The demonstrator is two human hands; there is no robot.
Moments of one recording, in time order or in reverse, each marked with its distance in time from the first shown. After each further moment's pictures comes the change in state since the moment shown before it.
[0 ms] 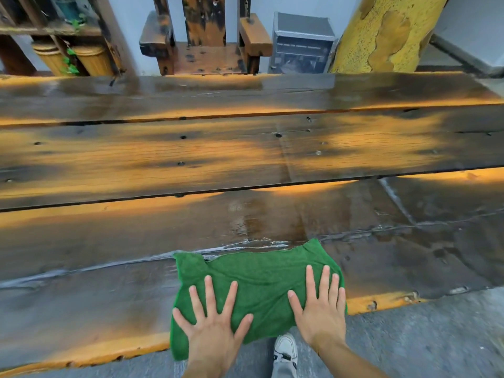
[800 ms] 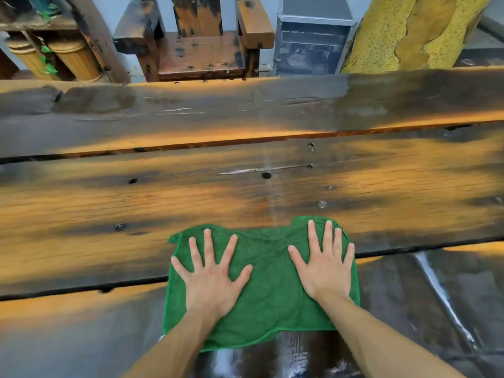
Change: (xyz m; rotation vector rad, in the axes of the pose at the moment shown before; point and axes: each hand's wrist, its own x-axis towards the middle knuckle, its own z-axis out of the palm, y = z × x) left_hand 0.321 0.116 -0.092 0.115 0.102 -0.042; right_hand 0.348 -0.010 -0.105 -0.030 0.089 -0.062
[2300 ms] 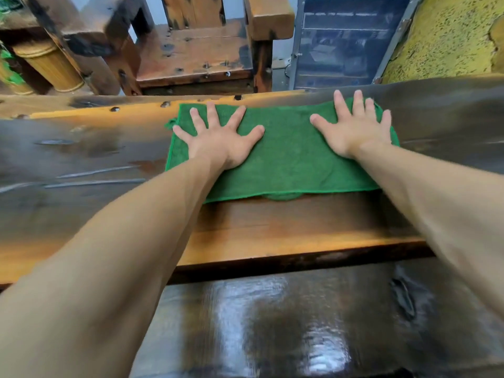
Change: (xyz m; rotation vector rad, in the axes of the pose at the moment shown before) left_hand 0.582 0.093 -0.157 -0.049 0.084 -0.070; right_hand 0.598 -0.101 -0.116 0.017 0.088 -0.076
